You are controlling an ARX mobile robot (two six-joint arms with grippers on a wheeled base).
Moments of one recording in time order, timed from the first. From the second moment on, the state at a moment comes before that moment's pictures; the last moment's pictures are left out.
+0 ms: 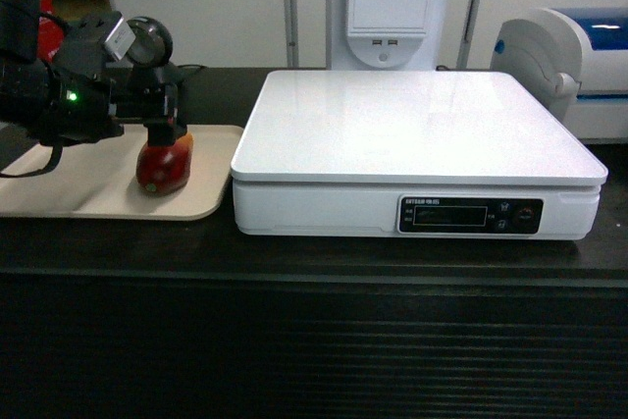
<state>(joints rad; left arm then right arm) 0.00 2.13 1.37 0.10 0.21 0.06 0.00 0.00 0.01 0.00 0.00 0.00</state>
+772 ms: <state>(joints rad) 0.01 2.37 1.72 -0.14 0.20 0.06 0.00 0.00 0.01 0.00 0.00 0.00</state>
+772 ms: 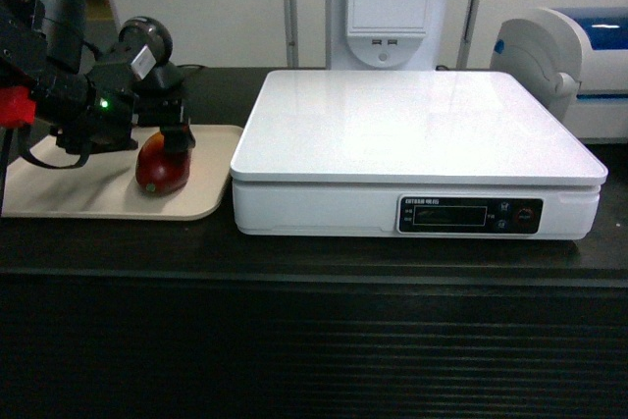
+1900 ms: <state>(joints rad) -0.11 2.10 1.72 -0.08 0.13 -0.11 0.00 0.00 0.01 0.00 0.00 0.00</state>
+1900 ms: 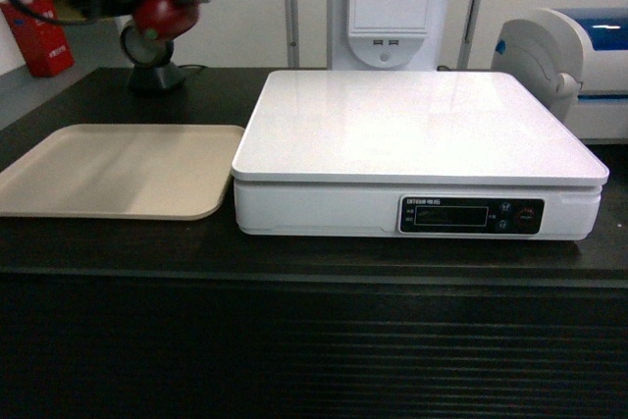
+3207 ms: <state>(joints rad) -0.60 2.46 2.13 -0.28 -0.17 -0.42 0.00 0.00 0.01 0.00 0.00 0.00</state>
